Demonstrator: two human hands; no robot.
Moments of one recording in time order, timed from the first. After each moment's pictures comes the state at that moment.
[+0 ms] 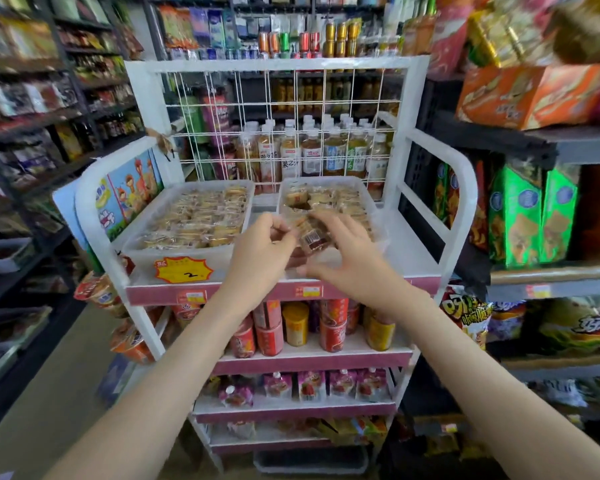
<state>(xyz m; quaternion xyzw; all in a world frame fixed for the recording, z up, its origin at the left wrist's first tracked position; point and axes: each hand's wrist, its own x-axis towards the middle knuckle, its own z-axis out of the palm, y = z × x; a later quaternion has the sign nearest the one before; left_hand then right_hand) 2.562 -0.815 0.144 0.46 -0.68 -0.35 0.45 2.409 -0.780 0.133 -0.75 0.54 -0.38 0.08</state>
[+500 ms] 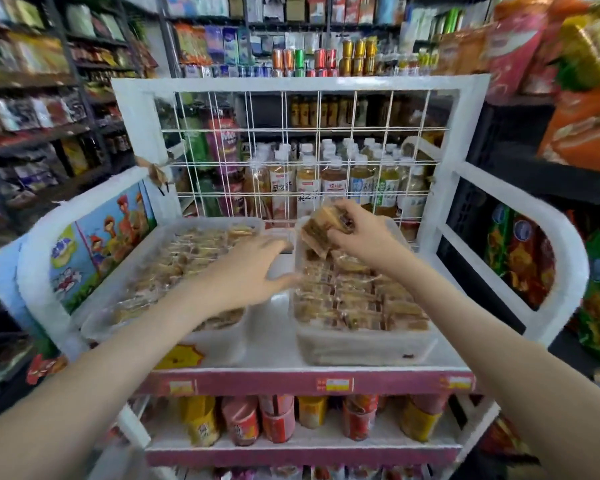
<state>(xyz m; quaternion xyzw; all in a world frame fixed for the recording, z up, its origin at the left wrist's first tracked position) 2.581 -0.975 0.166 0.45 -0.89 -0.05 0.09 2.372 -0.986 0.161 -0.69 0.60 -0.36 0.16</state>
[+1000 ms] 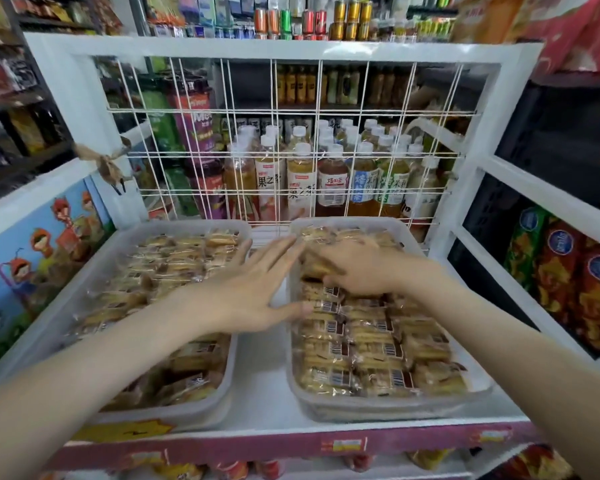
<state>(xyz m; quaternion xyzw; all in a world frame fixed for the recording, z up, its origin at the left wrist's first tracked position) 2.566 -1.052 0.136 0.38 -0.92 -0.02 -0.08 2.357 -1.056 0.128 -0.81 0.58 0.02 0.09</state>
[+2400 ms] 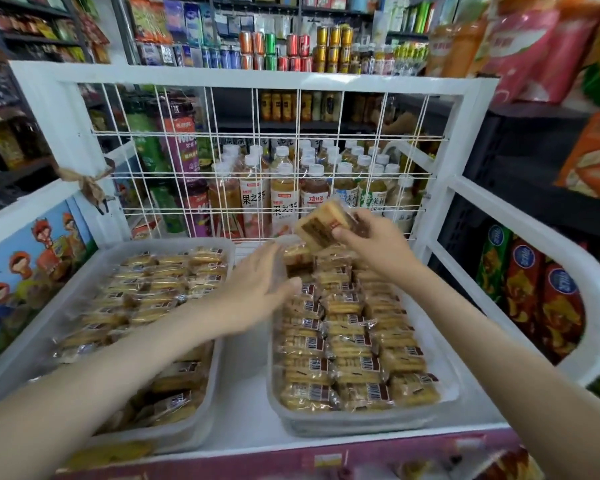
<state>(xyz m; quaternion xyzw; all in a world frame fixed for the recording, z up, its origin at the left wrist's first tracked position) 2.541 -1.053 0.137 0.43 -0.87 -0.21 0.12 2.324 -1.041 0.158 -0.65 0.63 -0.40 0.16</state>
